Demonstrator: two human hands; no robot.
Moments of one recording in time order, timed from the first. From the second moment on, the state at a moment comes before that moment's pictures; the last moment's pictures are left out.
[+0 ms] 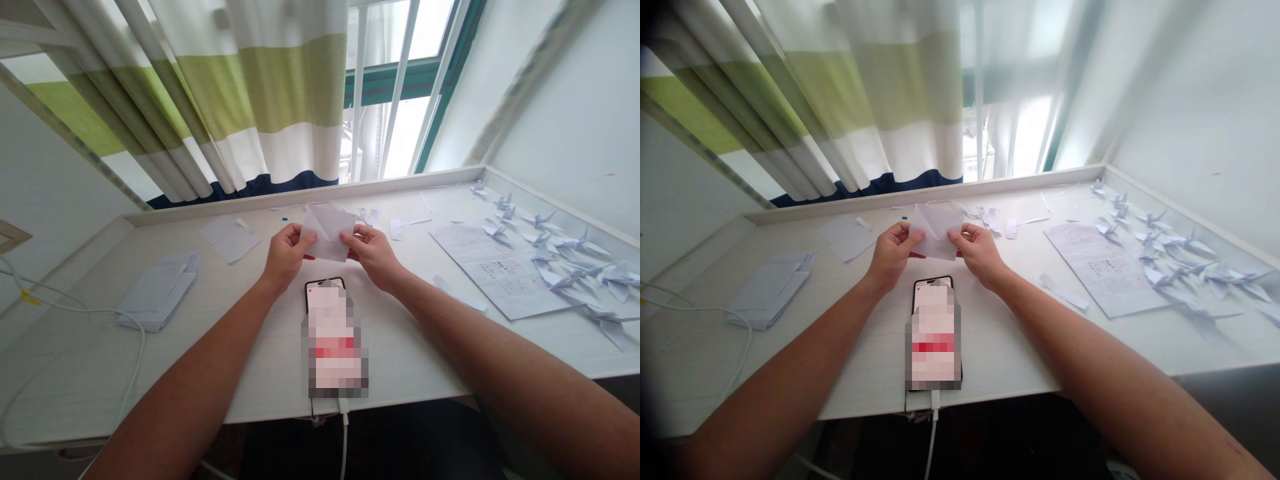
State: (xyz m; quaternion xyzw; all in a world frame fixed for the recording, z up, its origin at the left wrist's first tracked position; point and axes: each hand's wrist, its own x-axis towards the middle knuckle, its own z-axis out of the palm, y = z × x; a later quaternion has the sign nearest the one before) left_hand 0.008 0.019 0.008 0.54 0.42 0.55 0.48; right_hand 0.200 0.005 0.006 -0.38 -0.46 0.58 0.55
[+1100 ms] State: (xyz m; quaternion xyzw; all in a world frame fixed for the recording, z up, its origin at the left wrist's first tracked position) left_hand 0.010 0.017 0.007 0.61 0.38 0.57 0.40; right_hand 0.221 0.018 0.000 -0.38 -0.52 0.50 0.58
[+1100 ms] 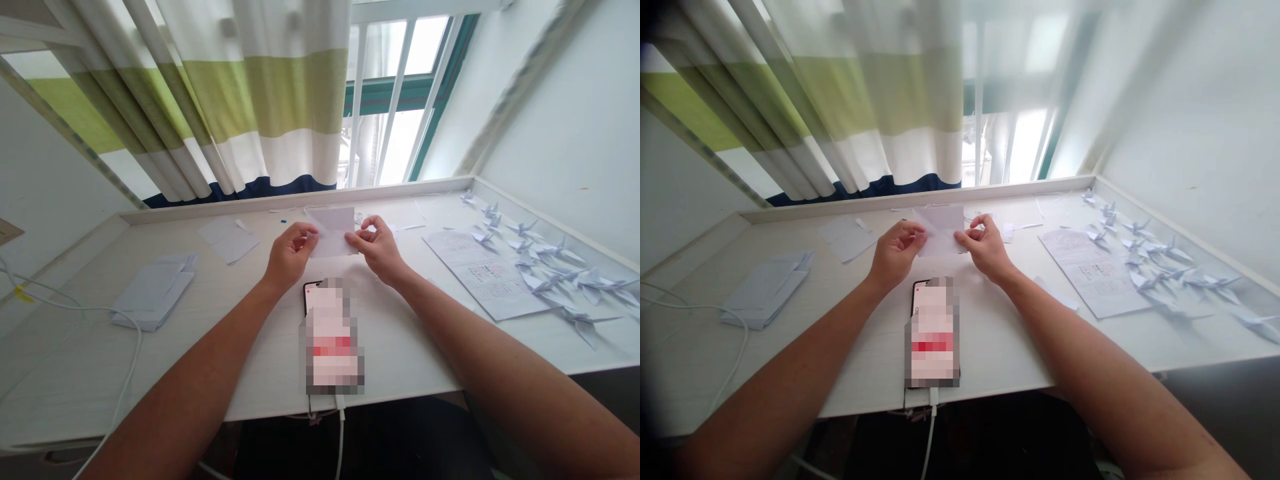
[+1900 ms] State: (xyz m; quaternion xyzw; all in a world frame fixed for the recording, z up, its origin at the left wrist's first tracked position) left_hand 0.004 0.029 -0.001 0.58 0.37 0.56 0.46; right_hand 0.220 0.019 -0.001 -0.36 -0.58 0.47 0.56
